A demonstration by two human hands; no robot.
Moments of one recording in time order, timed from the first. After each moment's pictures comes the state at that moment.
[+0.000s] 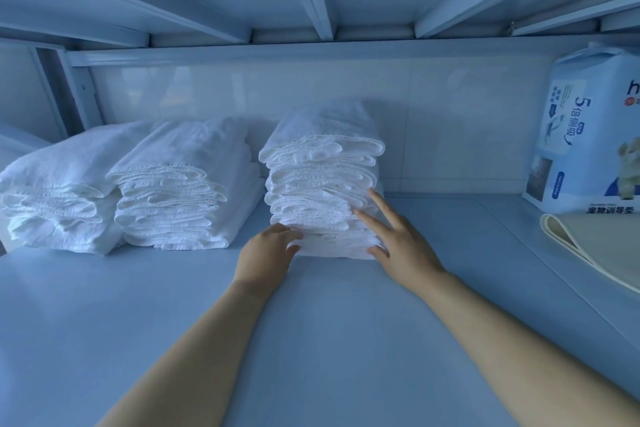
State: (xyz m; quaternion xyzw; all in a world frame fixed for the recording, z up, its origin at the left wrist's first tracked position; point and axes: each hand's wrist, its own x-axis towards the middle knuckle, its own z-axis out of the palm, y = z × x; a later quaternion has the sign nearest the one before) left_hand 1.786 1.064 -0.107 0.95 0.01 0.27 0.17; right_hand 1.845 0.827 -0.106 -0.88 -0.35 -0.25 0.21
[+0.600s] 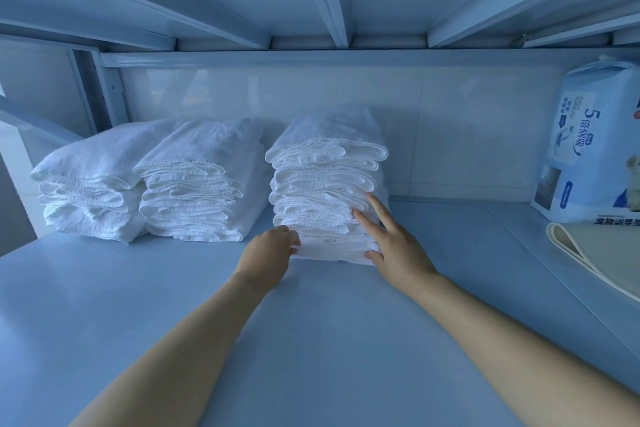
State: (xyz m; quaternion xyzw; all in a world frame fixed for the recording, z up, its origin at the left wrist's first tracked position) left_hand 1.778 1.075 -0.104 0.97 0.01 0.22 0.11; right_hand 1.831 0.840 -0.100 -0.89 -0.36 -0.21 0.22
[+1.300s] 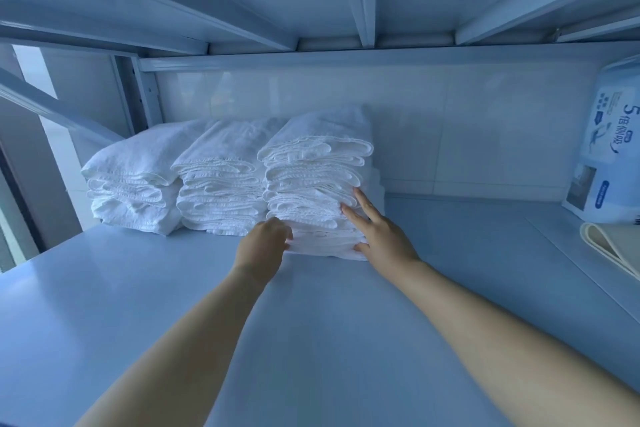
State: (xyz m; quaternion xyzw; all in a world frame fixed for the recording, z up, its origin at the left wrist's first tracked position) left_hand 1.747 1.113 -0.100 0.97 0.09 0.23 0.07; right_hand 1.820 0.896 -0.094 -0.88 -0.38 -0.19 0.21
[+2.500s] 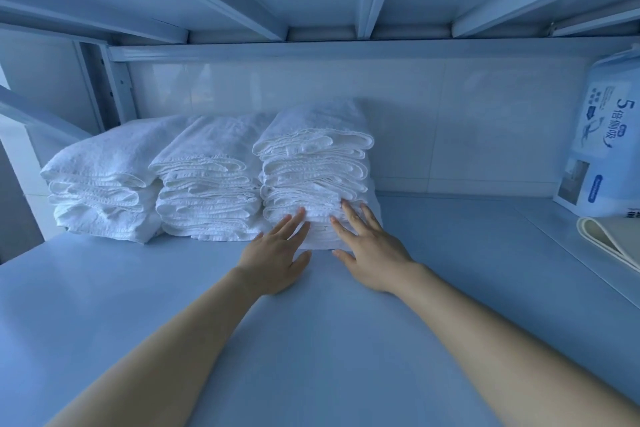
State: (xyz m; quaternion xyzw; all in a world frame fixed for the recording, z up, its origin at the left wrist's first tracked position) left_hand 1.763 1.118 -0.106 0.99 -0.06 0.12 0.02; right_hand 1.814 0.921 -0.094 -0.93 -0.33 -0.11 0.05
